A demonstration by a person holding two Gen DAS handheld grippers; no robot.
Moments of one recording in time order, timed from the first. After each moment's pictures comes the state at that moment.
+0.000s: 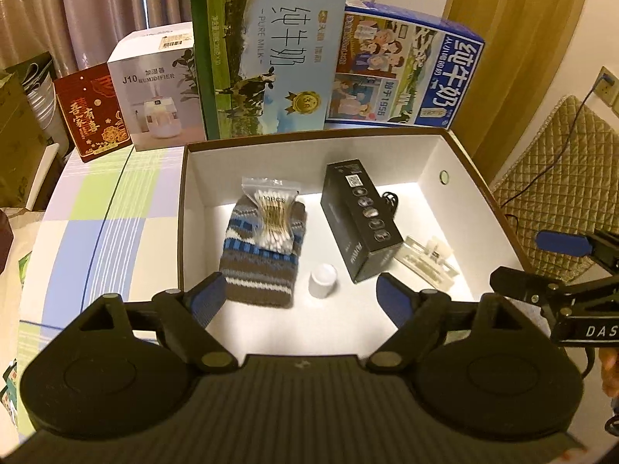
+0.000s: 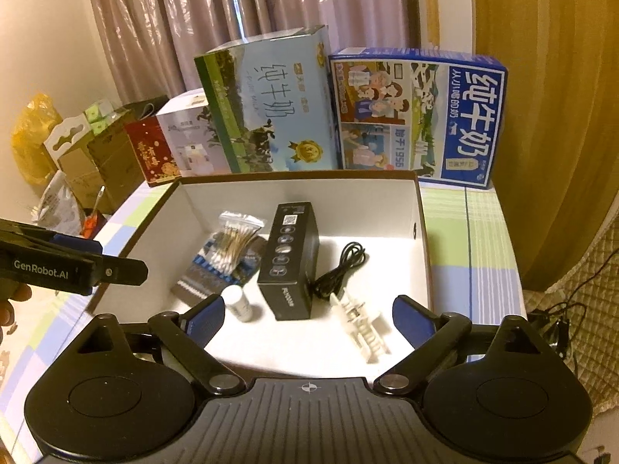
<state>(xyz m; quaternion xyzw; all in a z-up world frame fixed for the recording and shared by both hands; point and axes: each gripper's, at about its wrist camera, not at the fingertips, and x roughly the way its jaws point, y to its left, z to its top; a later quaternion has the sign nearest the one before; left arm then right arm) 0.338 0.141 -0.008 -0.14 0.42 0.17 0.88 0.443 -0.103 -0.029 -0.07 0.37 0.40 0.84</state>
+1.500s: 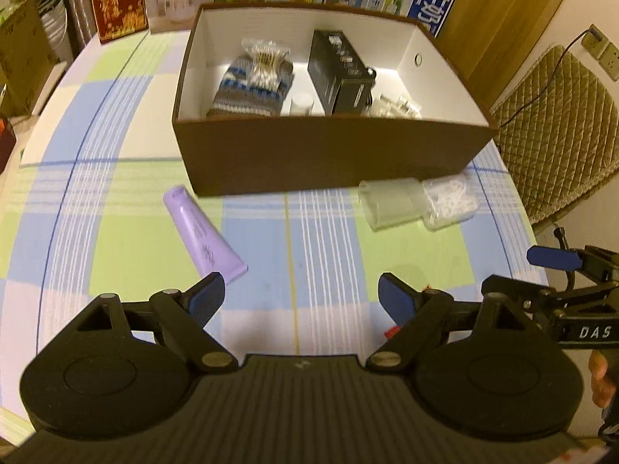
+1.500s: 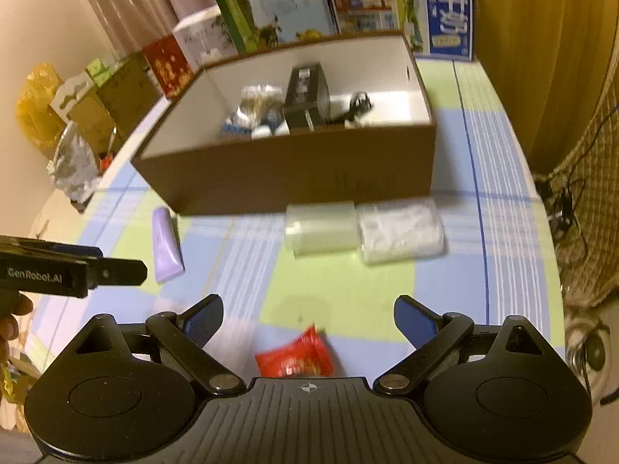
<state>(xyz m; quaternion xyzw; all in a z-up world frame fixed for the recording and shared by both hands) 0.217 0.061 -0.054 -0.20 0.49 0.16 0.83 0.327 -0.179 -0.076 -0.07 0.48 0.38 0.79</state>
